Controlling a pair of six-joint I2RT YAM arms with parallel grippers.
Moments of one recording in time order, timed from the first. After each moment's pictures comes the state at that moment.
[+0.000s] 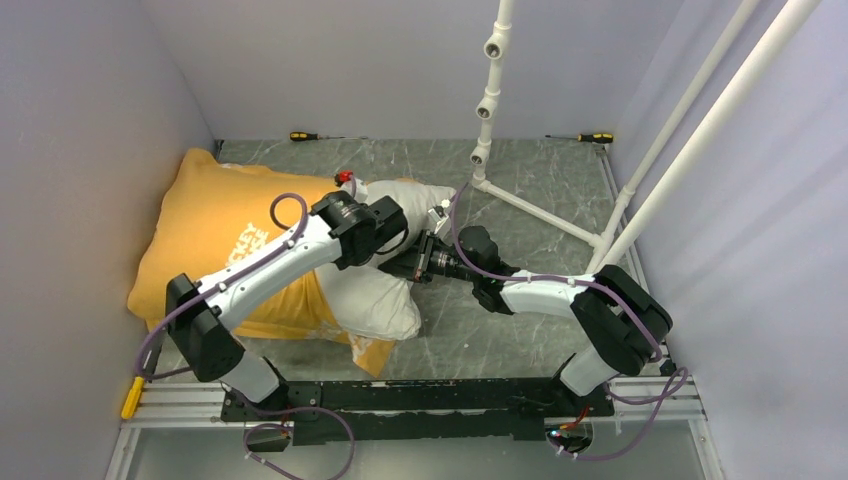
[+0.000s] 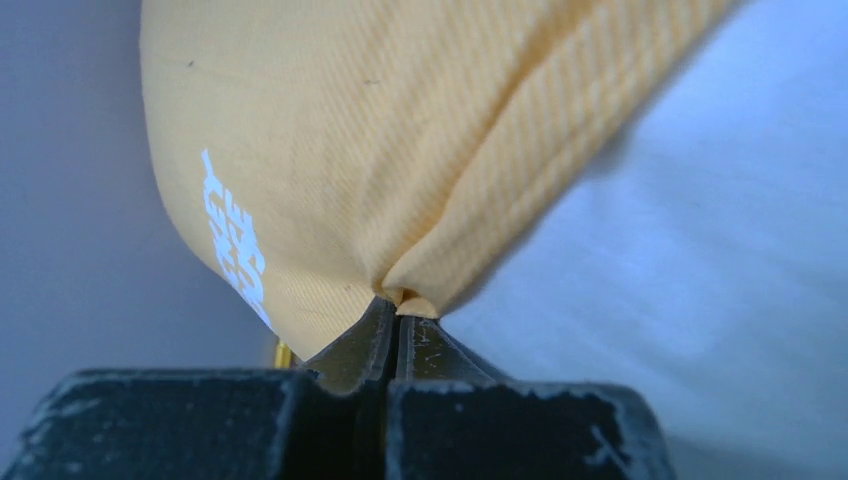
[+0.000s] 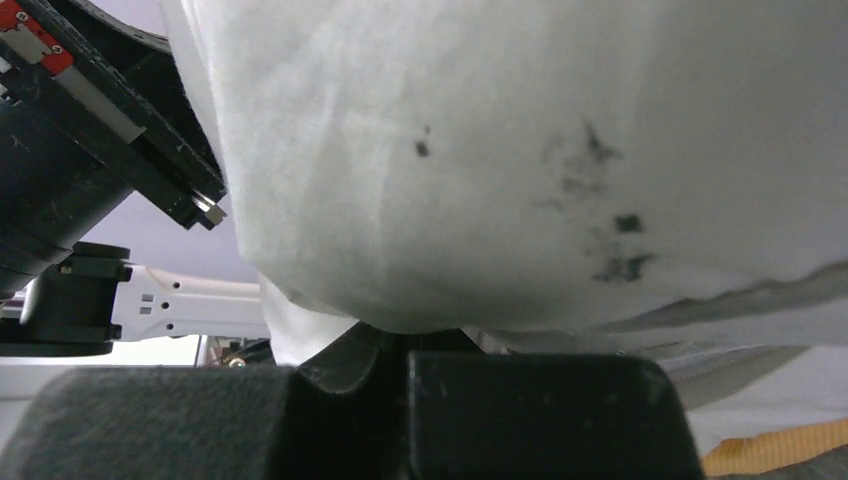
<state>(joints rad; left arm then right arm) -0.84 1.52 1.50 -1.52 -0.98 -0.78 0.79 1.54 0.67 0.77 -0.49 1.18</state>
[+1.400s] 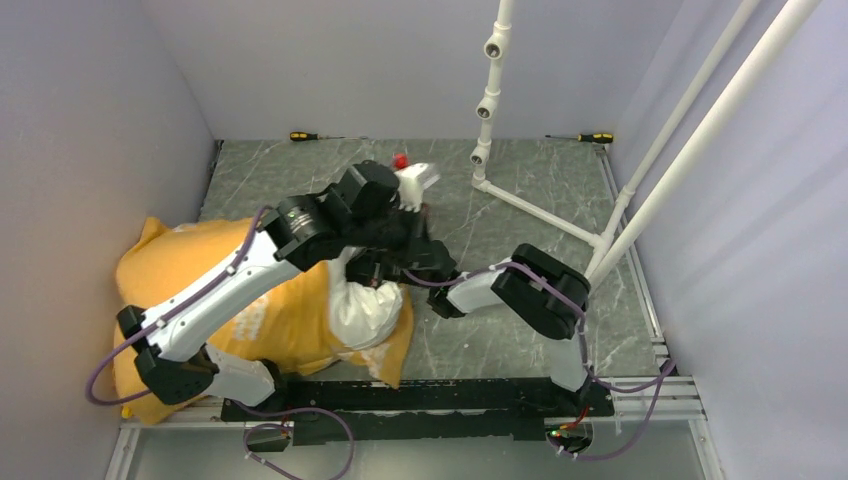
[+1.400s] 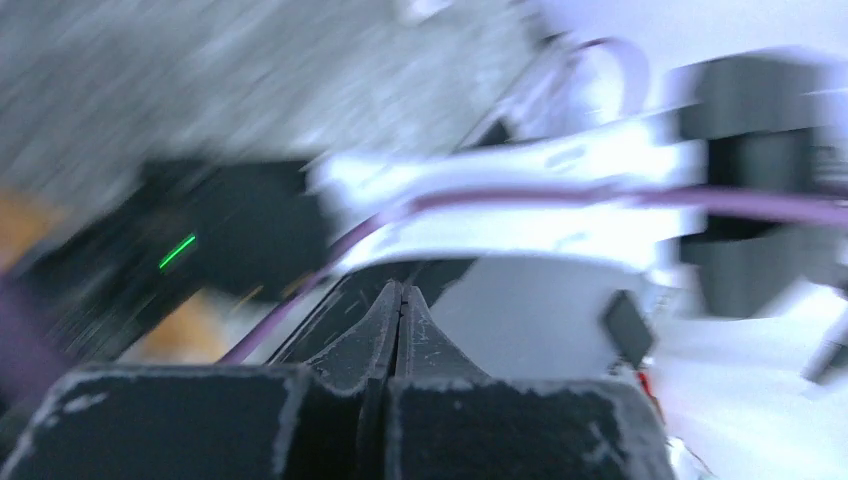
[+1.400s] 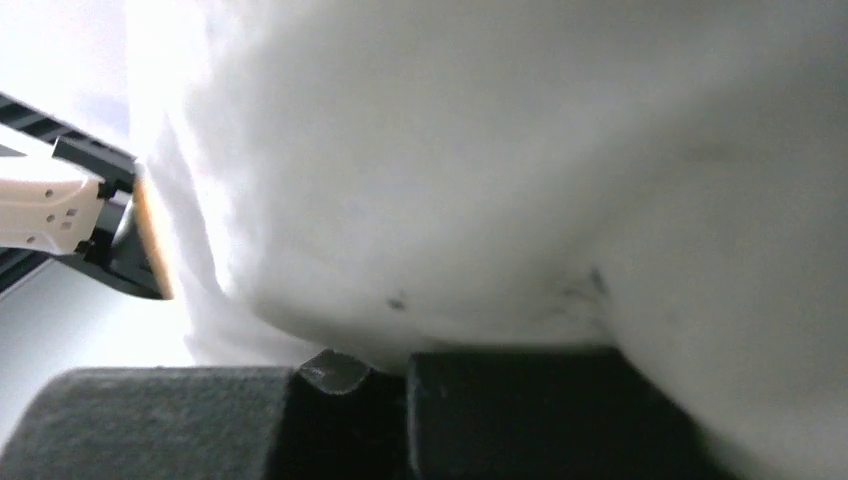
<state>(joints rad) -0.92 1.34 1.62 -1.00 0.19 -0.58 0.95 1.93 0.86 1.30 -0.49 1.28</state>
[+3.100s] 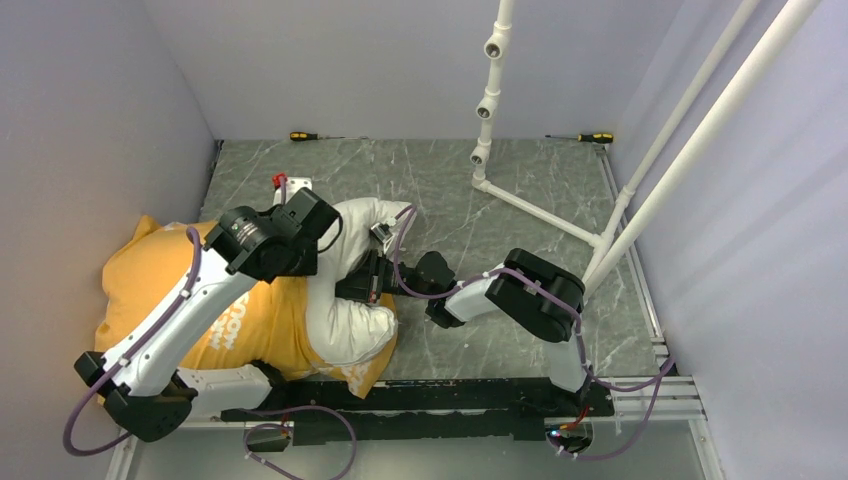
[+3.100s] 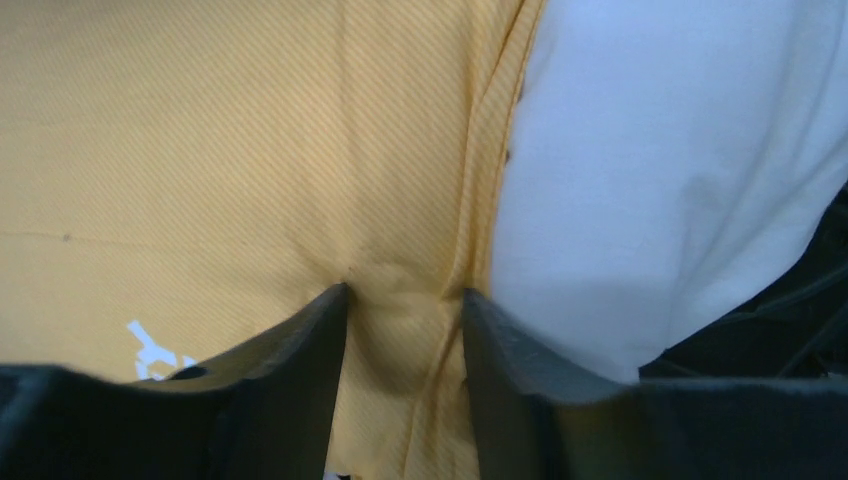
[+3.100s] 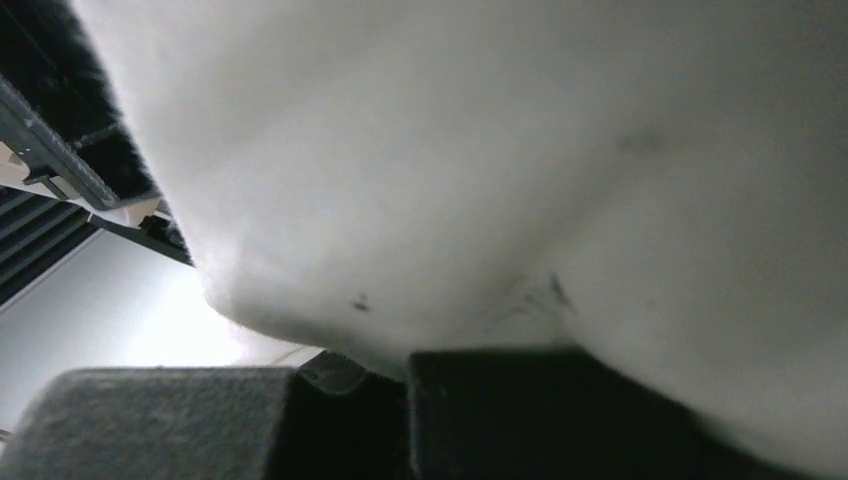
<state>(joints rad) -0.72 1.17 1.49 -1.47 -0.59 -0.66 1.02 1.98 0.86 1.39 -0.51 1.34</state>
